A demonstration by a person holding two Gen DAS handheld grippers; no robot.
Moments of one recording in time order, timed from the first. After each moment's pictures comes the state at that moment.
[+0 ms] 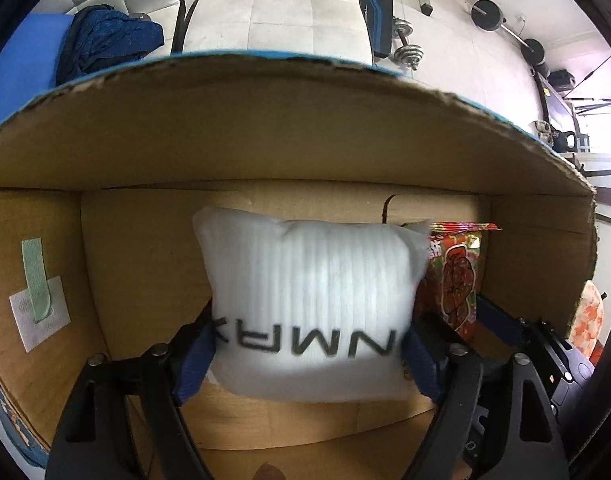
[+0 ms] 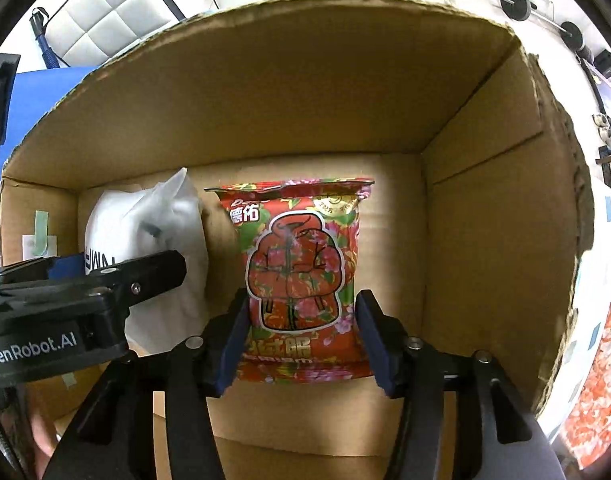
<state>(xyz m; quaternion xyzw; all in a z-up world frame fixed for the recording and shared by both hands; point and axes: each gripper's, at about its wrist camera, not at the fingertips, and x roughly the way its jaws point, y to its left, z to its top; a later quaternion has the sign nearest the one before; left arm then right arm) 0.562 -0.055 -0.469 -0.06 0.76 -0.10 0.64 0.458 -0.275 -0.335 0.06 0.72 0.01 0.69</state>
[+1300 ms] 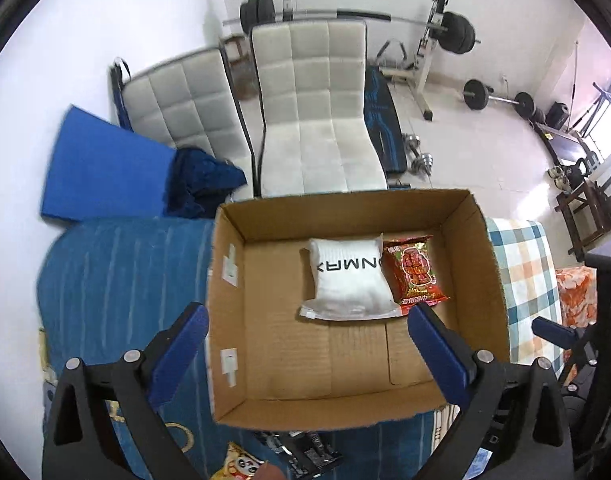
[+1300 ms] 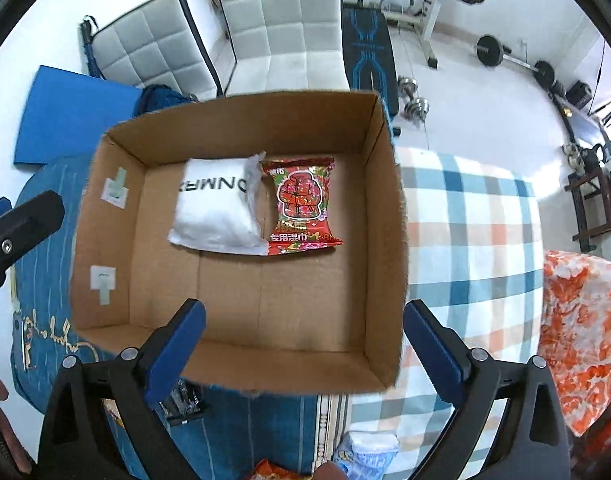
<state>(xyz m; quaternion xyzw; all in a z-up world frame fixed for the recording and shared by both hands) 0.431 -0.033 -0.268 0.05 0.55 -0.03 0.83 0.357 -0.259 -0.194 0.02 0.65 -0.01 0.76</state>
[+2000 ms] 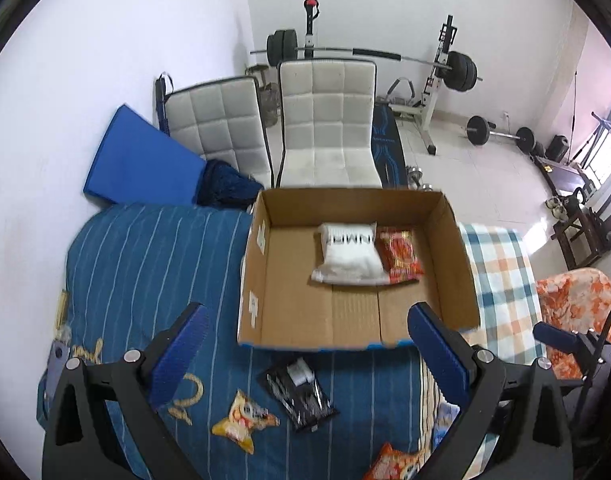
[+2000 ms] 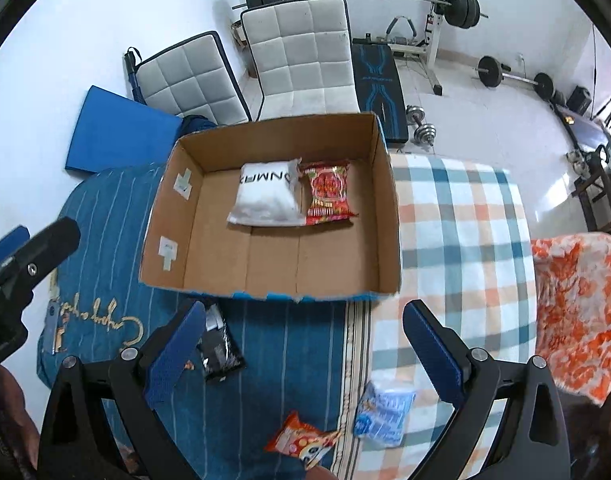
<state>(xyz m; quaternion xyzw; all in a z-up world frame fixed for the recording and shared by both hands) 0.311 -0.010 -0.211 0.02 0.51 -0.01 0.86 0.251 -0.251 -0.104 0.06 0.59 0.02 0.81</state>
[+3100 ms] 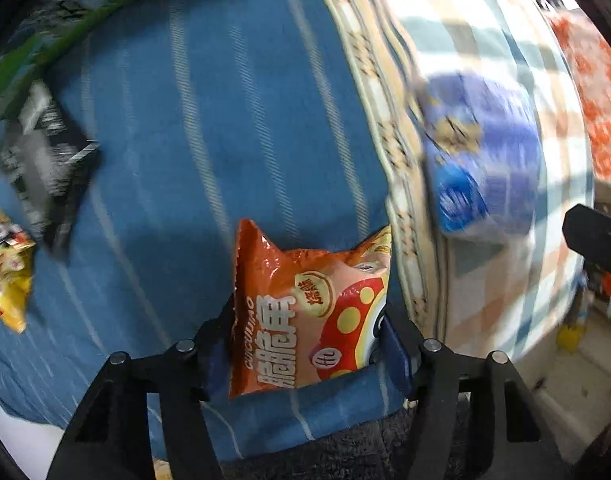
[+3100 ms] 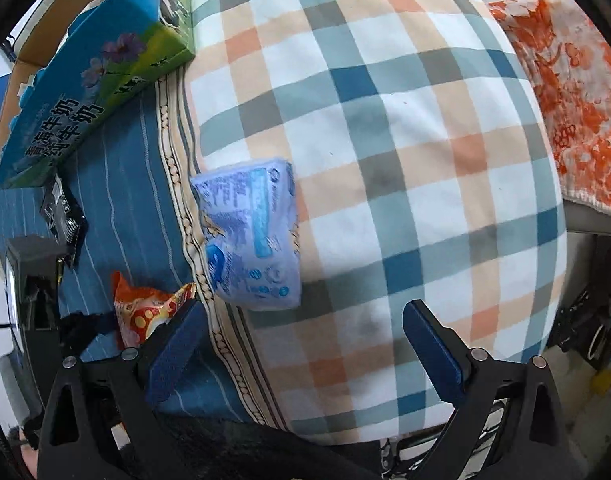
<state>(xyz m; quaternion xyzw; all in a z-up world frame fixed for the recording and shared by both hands) 0.191 -0.141 -0.505 0.09 0.78 -0.14 0.60 0.081 -0.386 -0.292 0.16 0.75 -0.08 0.64</state>
